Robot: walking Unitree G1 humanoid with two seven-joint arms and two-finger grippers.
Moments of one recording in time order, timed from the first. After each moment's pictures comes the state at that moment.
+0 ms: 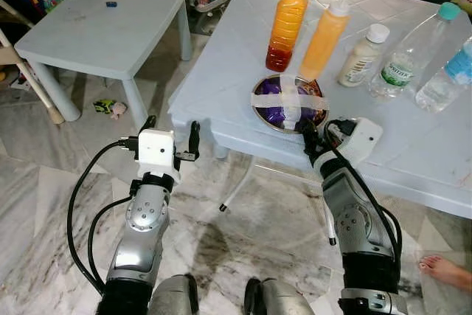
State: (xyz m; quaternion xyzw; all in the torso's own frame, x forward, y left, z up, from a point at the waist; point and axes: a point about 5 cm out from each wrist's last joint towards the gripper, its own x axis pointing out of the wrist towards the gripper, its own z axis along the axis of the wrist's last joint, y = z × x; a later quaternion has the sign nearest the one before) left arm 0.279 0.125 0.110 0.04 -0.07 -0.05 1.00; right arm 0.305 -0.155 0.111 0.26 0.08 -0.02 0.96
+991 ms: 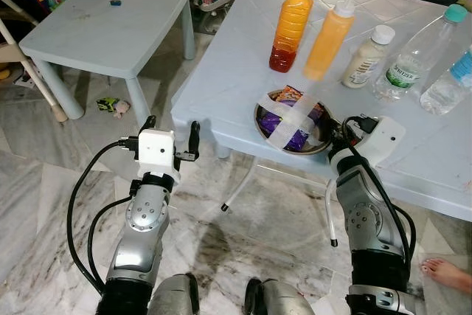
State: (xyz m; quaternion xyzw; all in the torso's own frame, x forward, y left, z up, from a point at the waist) left arm 0.279 0.124 0.110 0.04 -0.07 -0.05 1.00; right arm 0.306 -0.182 0.118 0.24 0.05 -0.10 0.96
